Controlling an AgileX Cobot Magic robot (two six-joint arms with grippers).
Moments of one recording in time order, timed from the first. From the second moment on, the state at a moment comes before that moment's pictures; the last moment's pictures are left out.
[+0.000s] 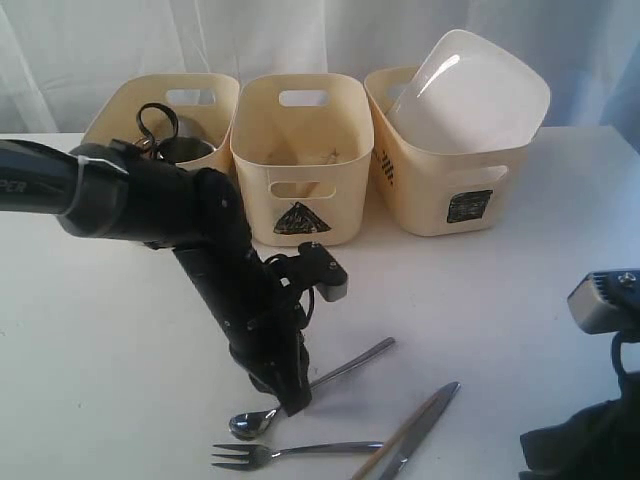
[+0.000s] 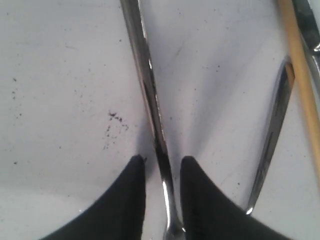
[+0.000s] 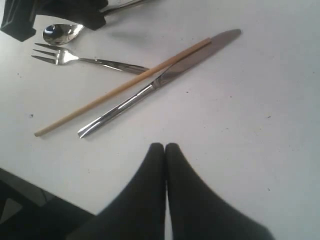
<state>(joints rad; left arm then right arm) -0.70 1.97 -1.23 -0.52 0.81 0.85 0.61 0.74 -0.46 0.18 0.75 0.22</state>
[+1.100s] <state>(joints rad) -0.71 1.84 -1.23 -0.47 0.74 0.84 0.61 0.74 -0.46 0.18 0.75 0.22</state>
